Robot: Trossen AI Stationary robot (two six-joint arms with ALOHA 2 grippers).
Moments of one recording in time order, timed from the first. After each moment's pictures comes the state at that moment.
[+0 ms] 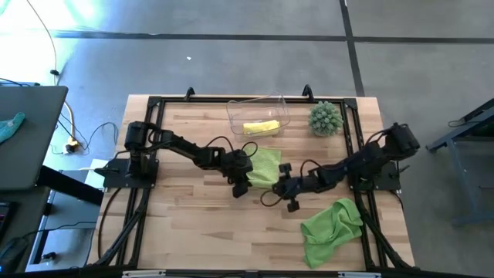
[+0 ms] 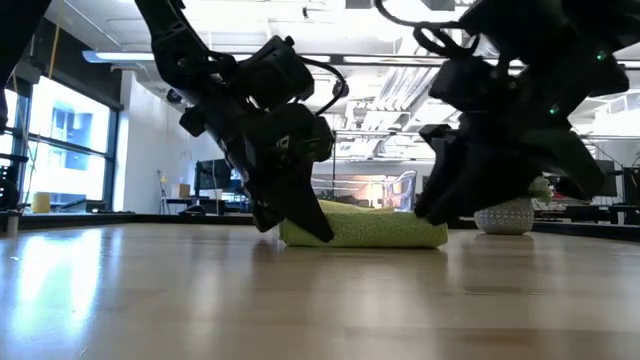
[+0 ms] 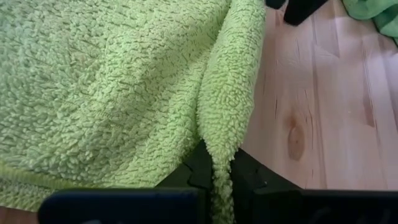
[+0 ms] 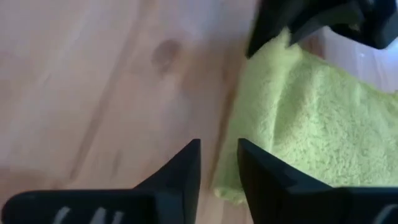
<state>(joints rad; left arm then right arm) 0.13 1.96 0.90 0.18 0.26 -0.36 0.31 1.61 0.62 0.18 0.26 -0.13</state>
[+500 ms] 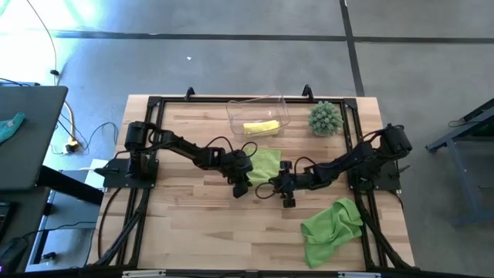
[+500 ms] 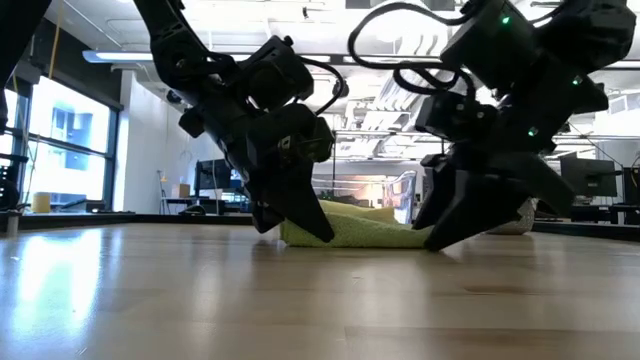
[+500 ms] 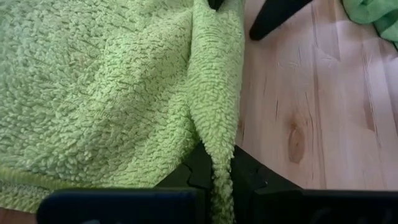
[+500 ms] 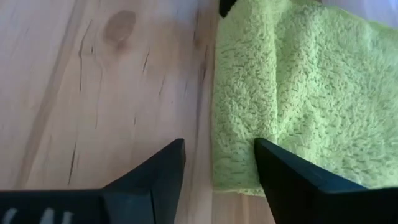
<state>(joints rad) 0.13 1.96 0.90 0.20 0.25 -0.38 0.23 1.71 0.62 0.17 0.22 0.02</state>
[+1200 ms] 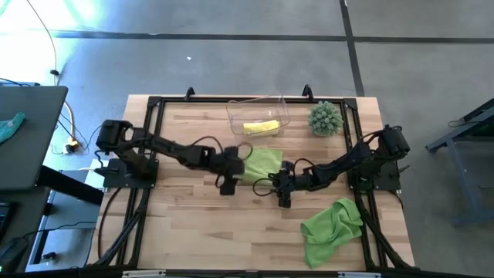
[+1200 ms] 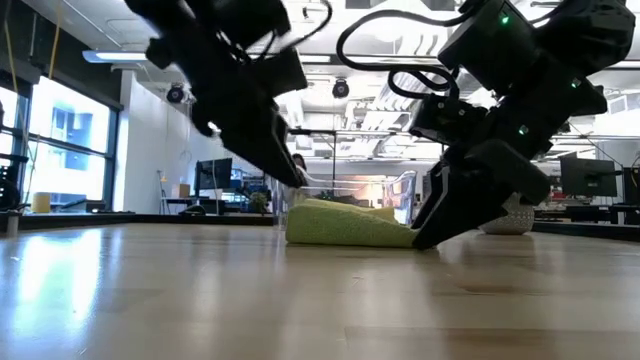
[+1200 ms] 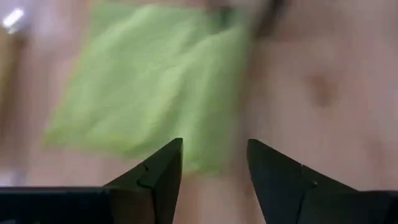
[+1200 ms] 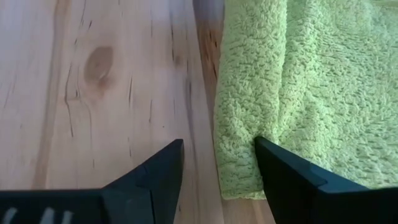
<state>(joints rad) 0.06 1.67 0.90 -0.11 -0.06 0.04 0.25 1.74 0.62 0.19 0.25 0.25</state>
